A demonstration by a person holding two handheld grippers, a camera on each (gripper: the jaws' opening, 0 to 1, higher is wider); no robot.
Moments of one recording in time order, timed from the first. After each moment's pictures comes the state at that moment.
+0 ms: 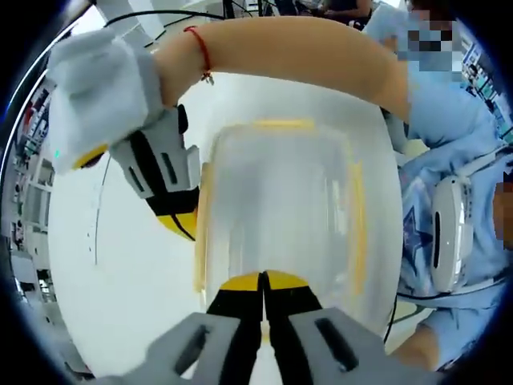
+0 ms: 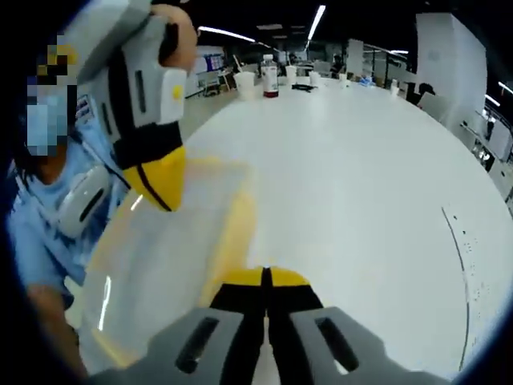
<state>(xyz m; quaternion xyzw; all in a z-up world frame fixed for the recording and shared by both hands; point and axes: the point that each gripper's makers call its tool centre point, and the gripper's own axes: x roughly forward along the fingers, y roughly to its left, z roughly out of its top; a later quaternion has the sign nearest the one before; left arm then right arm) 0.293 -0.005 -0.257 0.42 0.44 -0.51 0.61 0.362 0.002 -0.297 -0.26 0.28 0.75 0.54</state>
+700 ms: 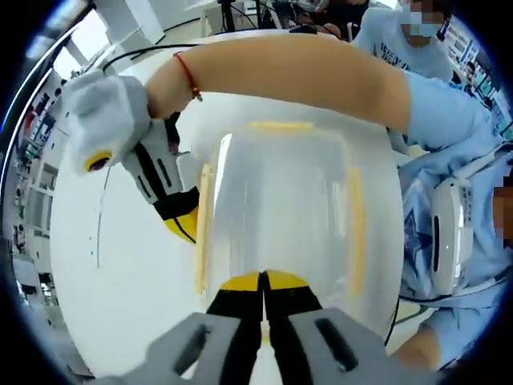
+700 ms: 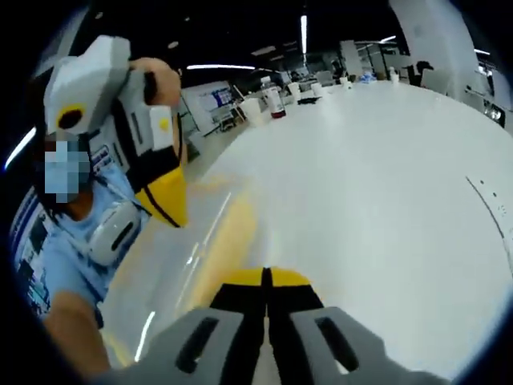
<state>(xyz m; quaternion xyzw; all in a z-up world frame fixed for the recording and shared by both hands) 0.290 -0.007 -0.253 0.43 0.43 -0.51 0.61 0.344 -0.005 -0.312 -0.16 0.35 0.78 0.50</state>
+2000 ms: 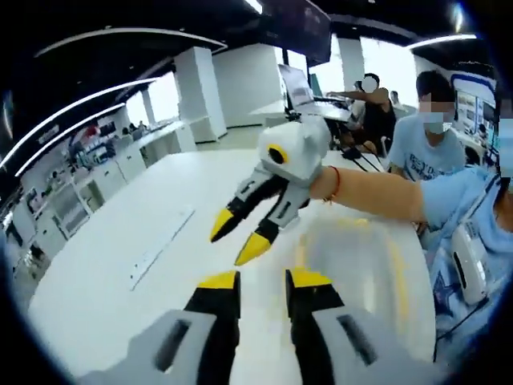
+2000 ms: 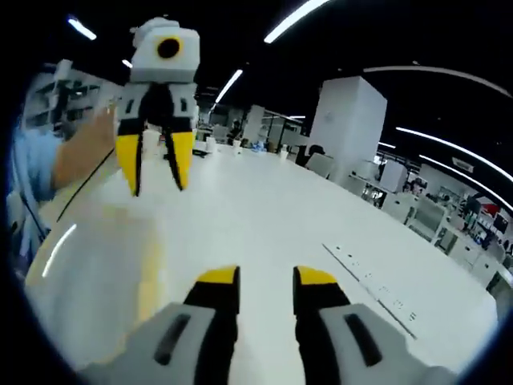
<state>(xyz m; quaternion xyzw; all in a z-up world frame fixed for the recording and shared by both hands) 0.373 0.033 -0.168 0.17 0.15 -0.49 0.84 0.423 -0.003 -0.226 -0.18 0.04 0.53 0.83</state>
